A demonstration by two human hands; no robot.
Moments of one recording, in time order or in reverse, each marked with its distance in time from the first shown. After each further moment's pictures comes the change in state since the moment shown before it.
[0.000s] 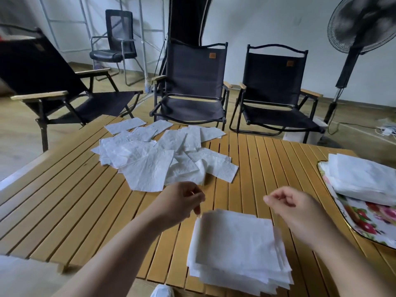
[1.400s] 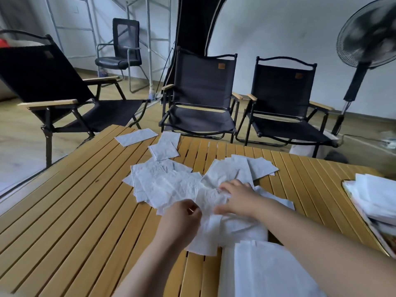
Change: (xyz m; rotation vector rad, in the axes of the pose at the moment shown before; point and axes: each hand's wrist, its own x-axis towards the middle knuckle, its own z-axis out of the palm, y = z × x) left_hand 0.032 -0.054 -0.025 0.065 0.246 -0.169; right_hand 0.155 -0.056 0.140 -0.610 -0.450 -0.123
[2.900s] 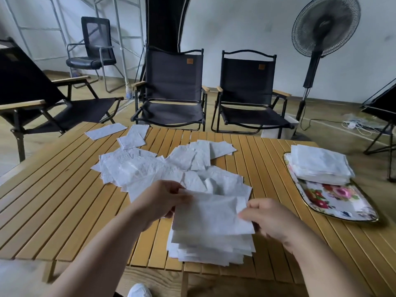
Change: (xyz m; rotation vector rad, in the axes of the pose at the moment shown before) left_hand -0.069 0.061 0.019 -0.277 -0.327 0.012; right_hand -0.247 0.079 -0.006 0.840 0.104 0.227
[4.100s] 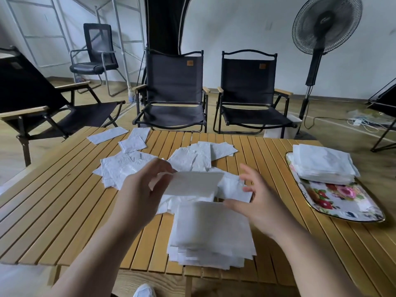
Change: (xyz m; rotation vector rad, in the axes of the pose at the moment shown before) left_hand -0.034 0.018 -0.014 0.465 0.519 0.645; right_hand 0.017 -0.009 0.008 -0.036 0.242 -0.354
